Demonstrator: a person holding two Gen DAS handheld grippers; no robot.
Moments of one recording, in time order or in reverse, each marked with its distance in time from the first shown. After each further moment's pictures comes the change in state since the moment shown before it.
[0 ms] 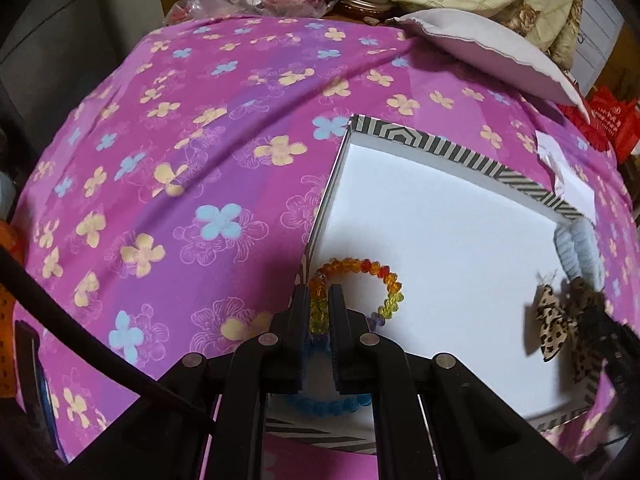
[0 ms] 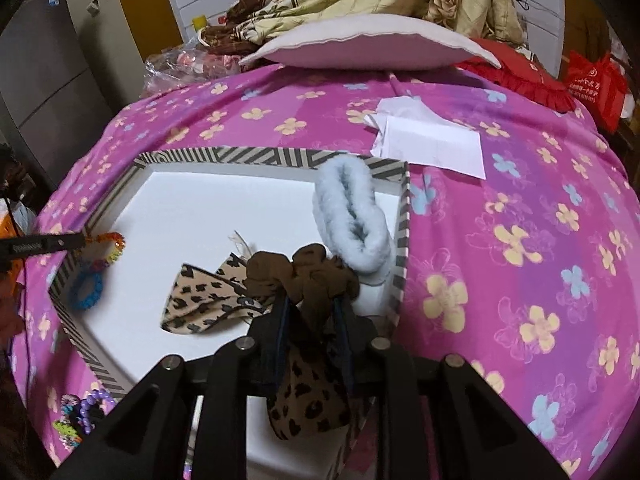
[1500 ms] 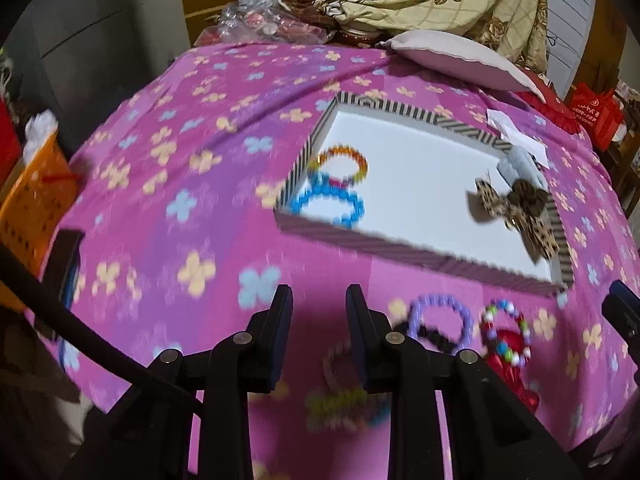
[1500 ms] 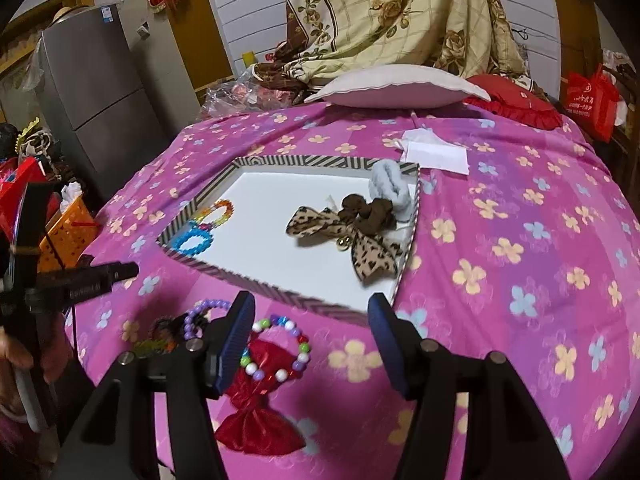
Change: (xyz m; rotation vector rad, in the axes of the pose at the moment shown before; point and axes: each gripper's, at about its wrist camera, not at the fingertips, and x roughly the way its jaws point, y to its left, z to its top) left arm -0.101 -0.010 -0.145 -0.015 -0.120 0.020; right arm -0.135 0.045 -0.095 -0.050 -0.120 0.097
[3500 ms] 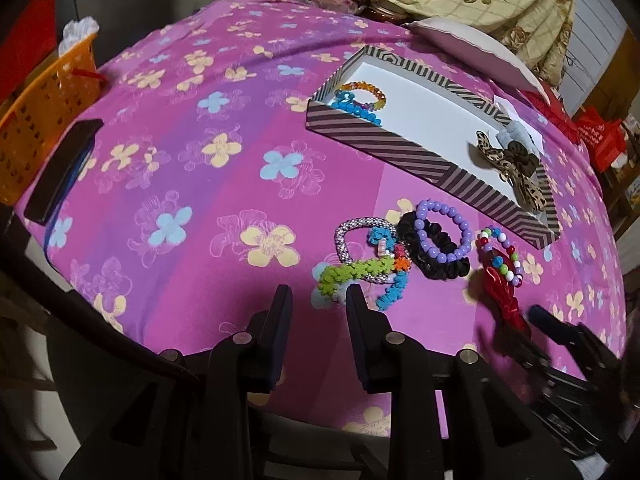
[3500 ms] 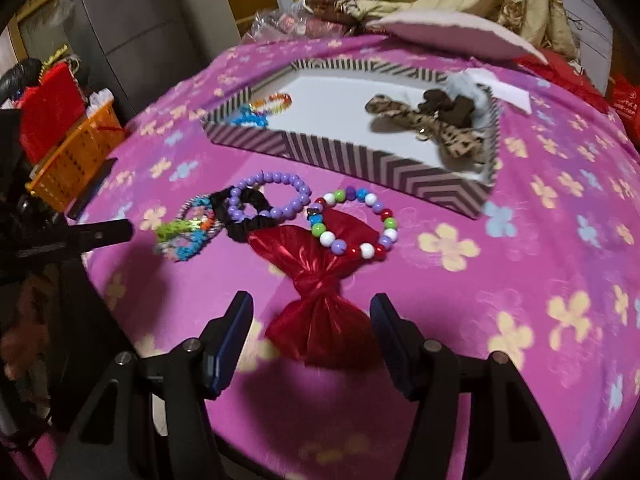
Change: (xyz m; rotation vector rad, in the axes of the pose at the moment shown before) left arm -0.018 0.024 -0.073 -0.164 0.090 -0.063; right arm 0.048 0.048 -0.075 -0.136 0.218 0.060
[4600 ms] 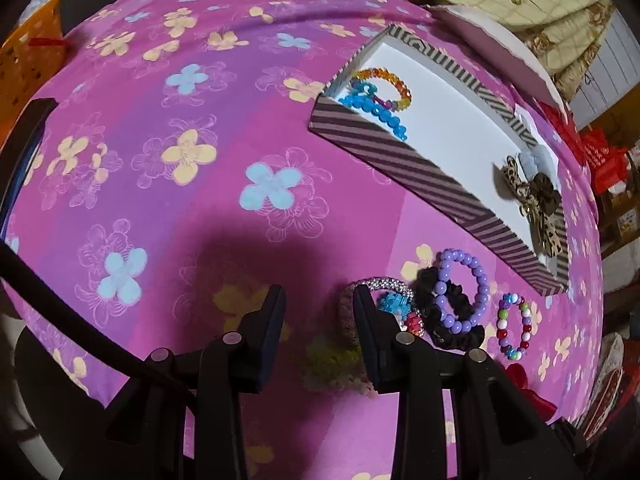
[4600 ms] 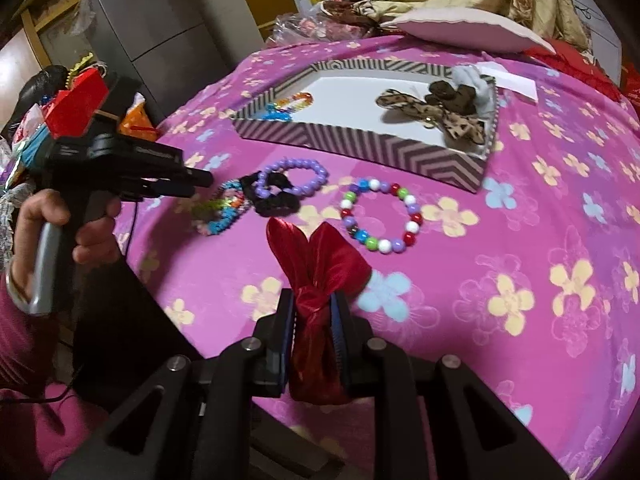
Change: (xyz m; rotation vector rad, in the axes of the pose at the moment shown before) left arm 0.057 0.015 0.055 -0.067 0.137 -0.076; right arm -0.043 -0.011 -0.029 -0.007 -0.030 0.146
